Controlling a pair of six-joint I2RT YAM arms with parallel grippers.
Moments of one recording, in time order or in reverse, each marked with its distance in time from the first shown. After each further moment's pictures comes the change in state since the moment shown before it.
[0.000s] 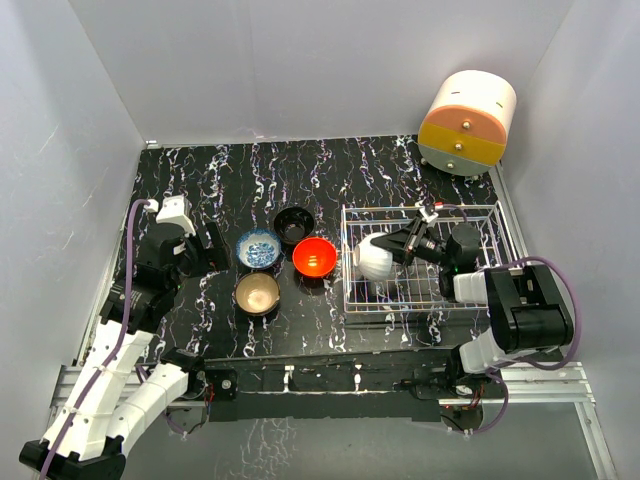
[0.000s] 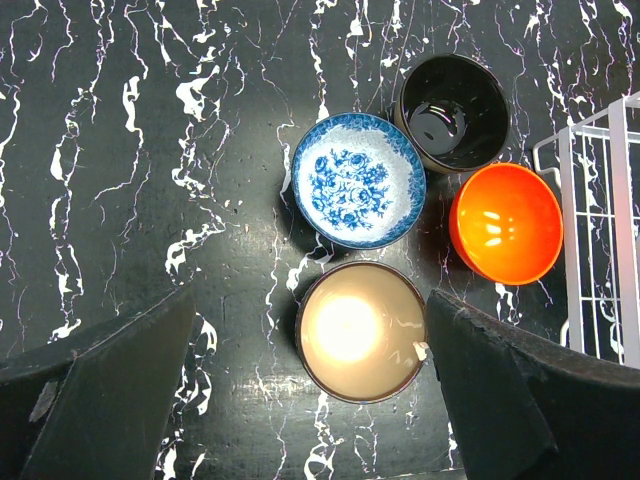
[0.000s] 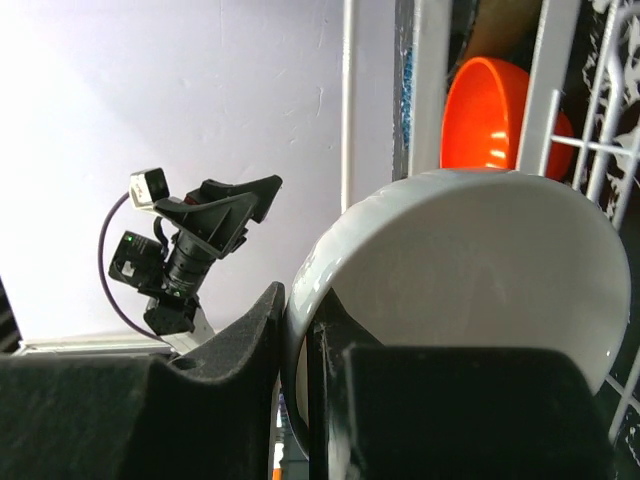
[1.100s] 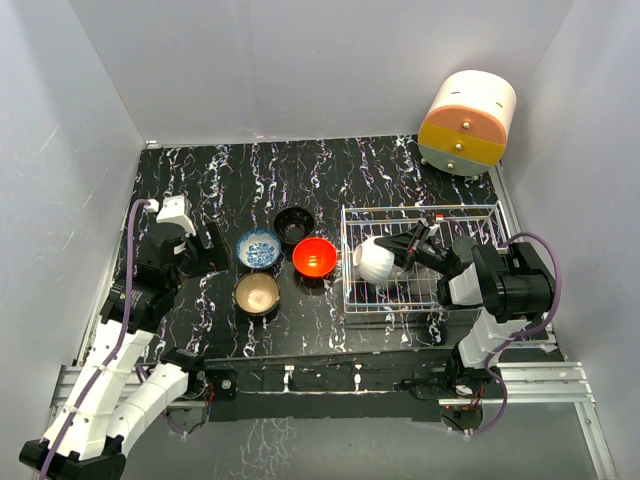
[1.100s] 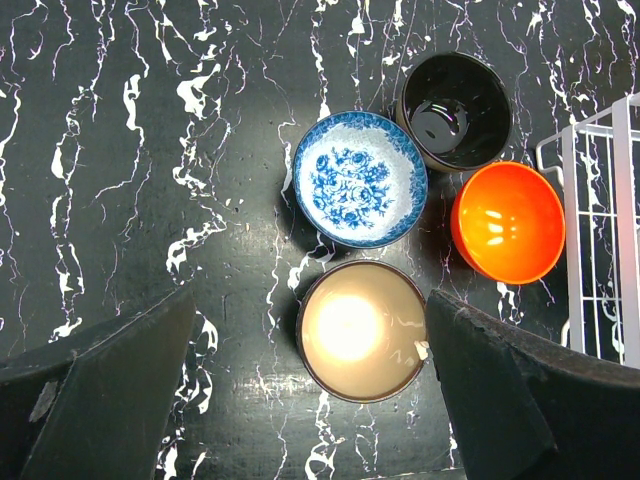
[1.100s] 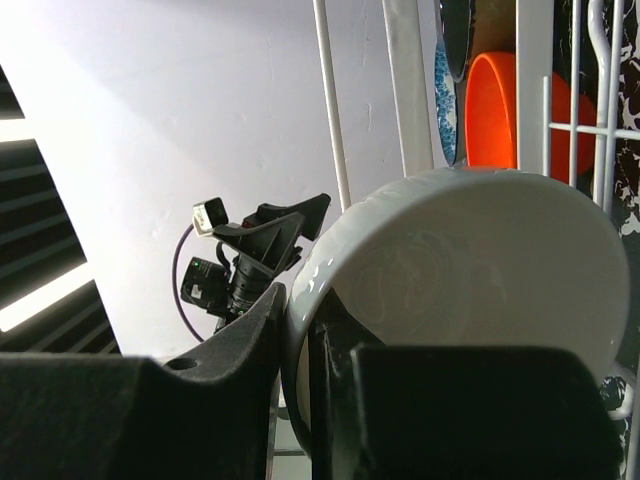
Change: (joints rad) left arm 0.000 0.003 0.000 -0.002 -0.001 0.001; right arm -0.019 0.249 -0.083 0.382 0.027 0.306
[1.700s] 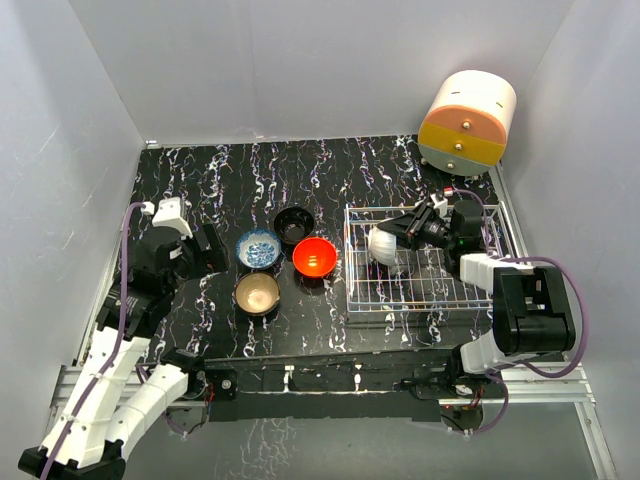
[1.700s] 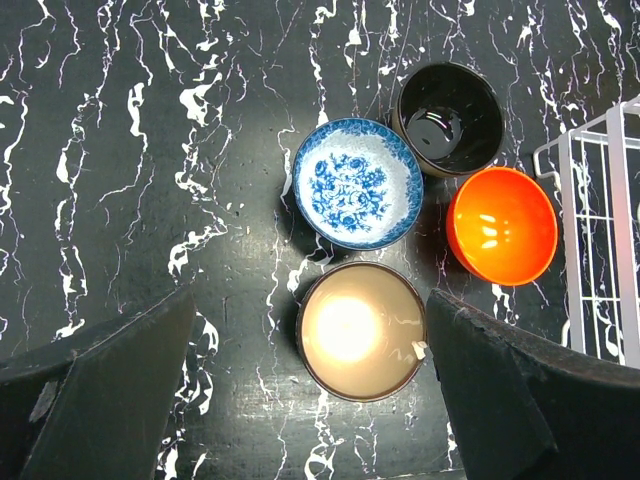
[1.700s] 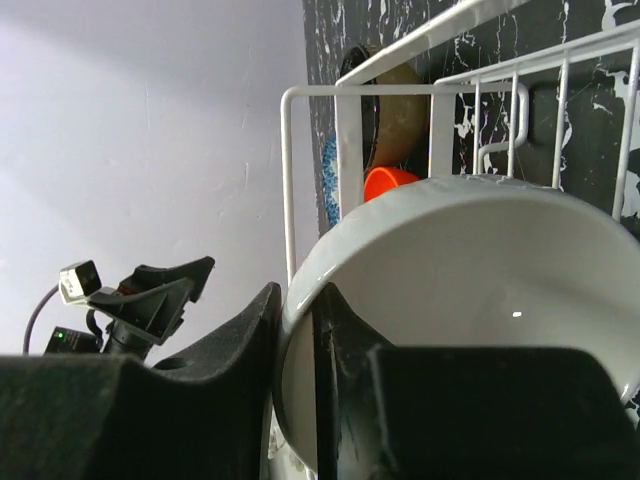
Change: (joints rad) left arm 0.000 -0.031 0.000 -0.007 -0.004 0.000; right arm -0.026 -0.259 0.273 -0.914 0.097 -0.618
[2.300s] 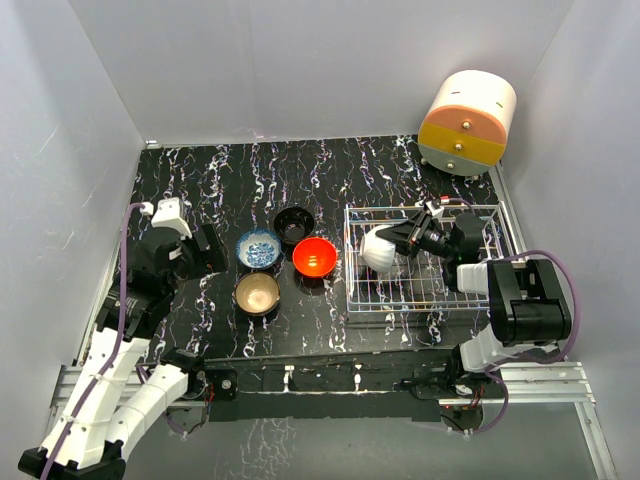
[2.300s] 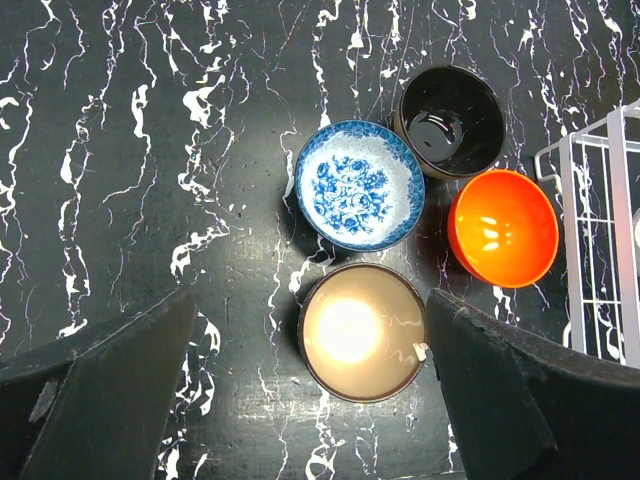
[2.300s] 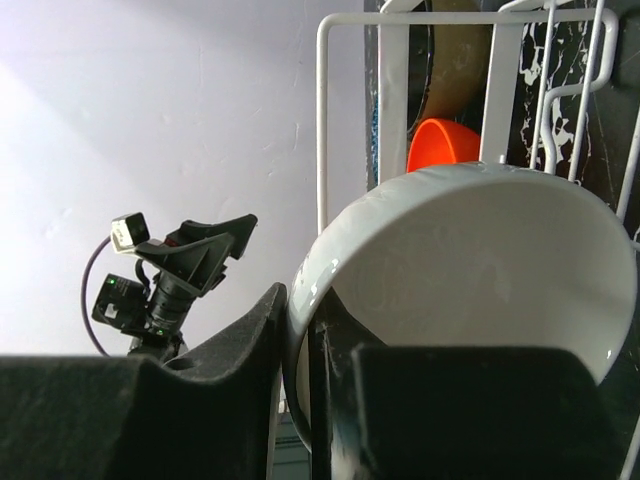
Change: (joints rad) left arm 0.000 -0.010 0.000 0.000 -0.007 0.000; right arm -0.006 0.048 -0.118 0.357 -0.113 0.193
